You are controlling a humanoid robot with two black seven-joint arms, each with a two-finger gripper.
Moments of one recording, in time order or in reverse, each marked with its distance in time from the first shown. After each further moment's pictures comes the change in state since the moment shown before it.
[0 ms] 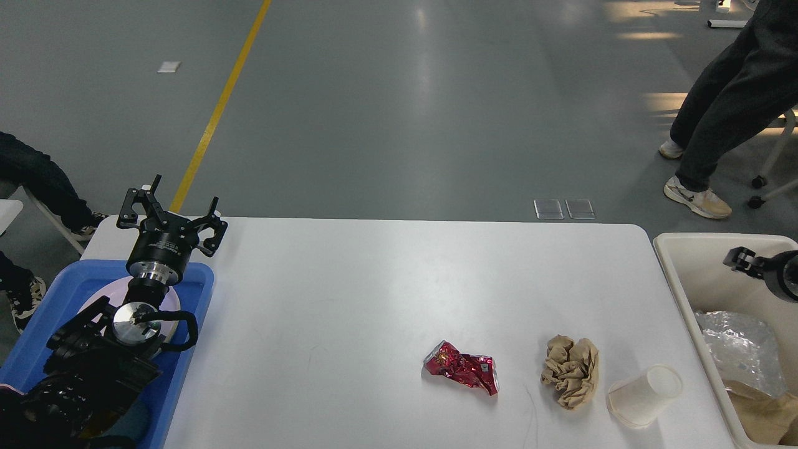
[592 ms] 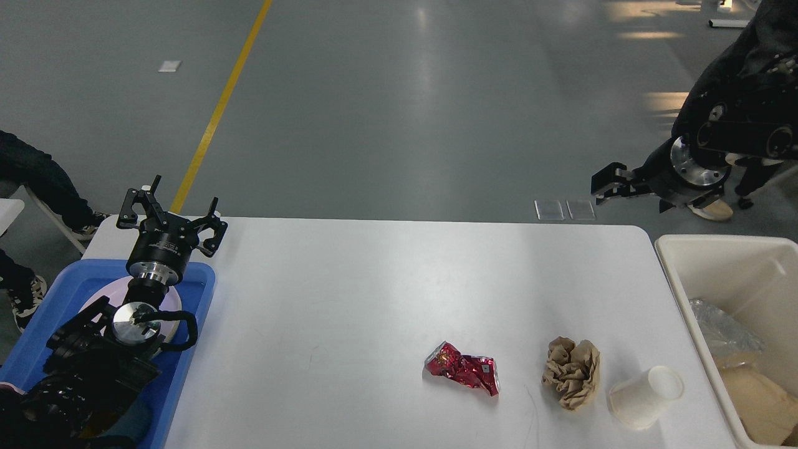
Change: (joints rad) left arm 0.000 0.000 0.000 0.001 0.000 0.000 0.001; right arm 0.702 0.246 -0.208 0.443 -0.003 0.455 0.000
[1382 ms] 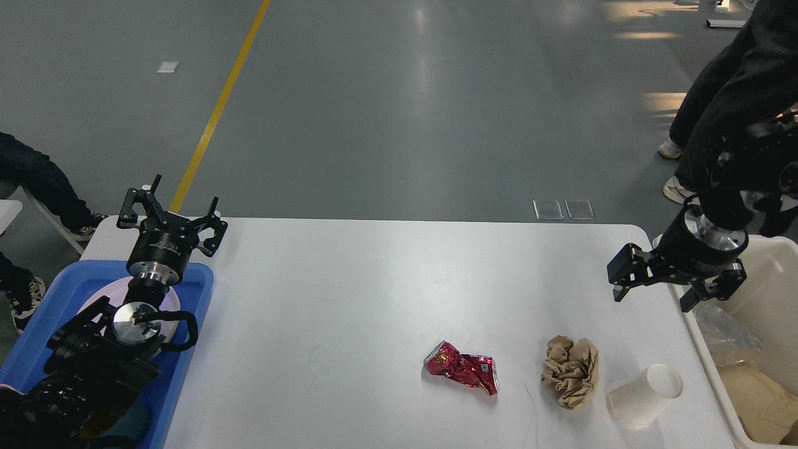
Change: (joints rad) left arm 0.000 0.000 0.000 0.000 0.000 0.000 -0.001; right arm -0.225 -0.072 0.006 0.008 -0.004 0.158 -0.001
